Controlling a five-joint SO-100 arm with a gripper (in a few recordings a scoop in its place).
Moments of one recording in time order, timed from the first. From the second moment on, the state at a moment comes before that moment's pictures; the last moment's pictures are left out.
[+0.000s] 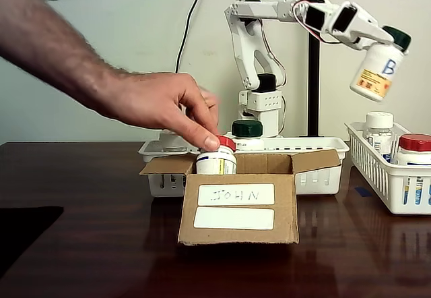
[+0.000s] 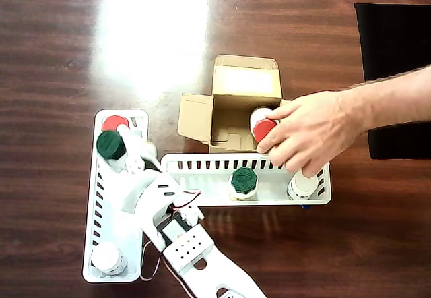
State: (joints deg) arm -30.5 120.3 111.1 14.7 65.4
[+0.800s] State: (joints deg) arm -6.2 112.2 107.7 9.4 64.7
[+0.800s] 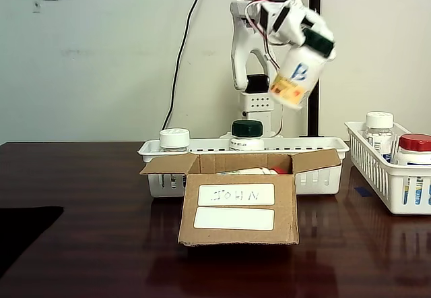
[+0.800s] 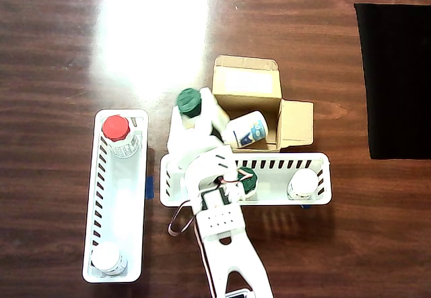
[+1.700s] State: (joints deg) arm 6.2 92.2 115.1 -18.7 77.2
